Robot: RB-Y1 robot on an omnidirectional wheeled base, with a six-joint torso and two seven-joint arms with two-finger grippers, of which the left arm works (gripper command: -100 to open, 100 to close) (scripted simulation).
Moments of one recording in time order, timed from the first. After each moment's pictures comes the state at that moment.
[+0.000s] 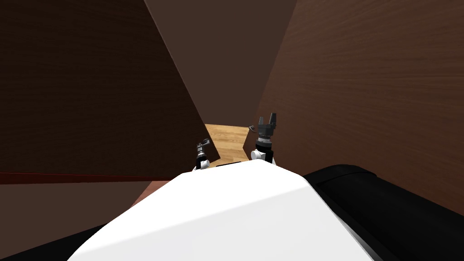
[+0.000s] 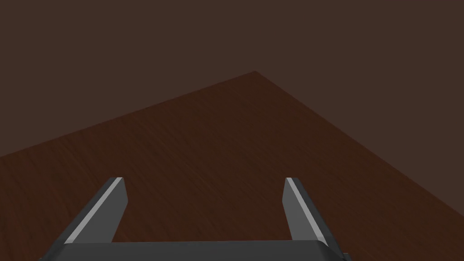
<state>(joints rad) -0.12 0.05 0.09 -0.67 0.33 -0.80 -0.22</state>
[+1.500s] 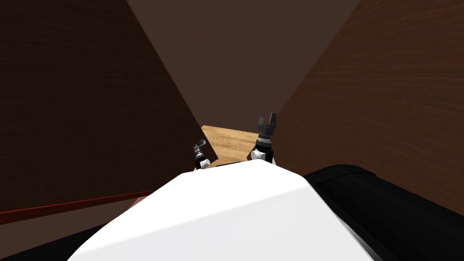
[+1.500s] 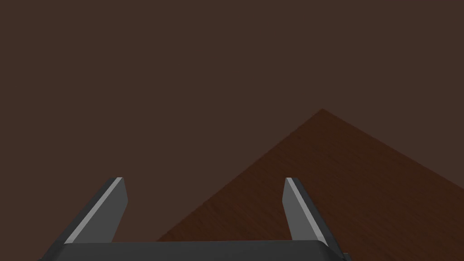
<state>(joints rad) -0.13 0.00 0.22 -0.68 0.41 -0.83 -0.33</state>
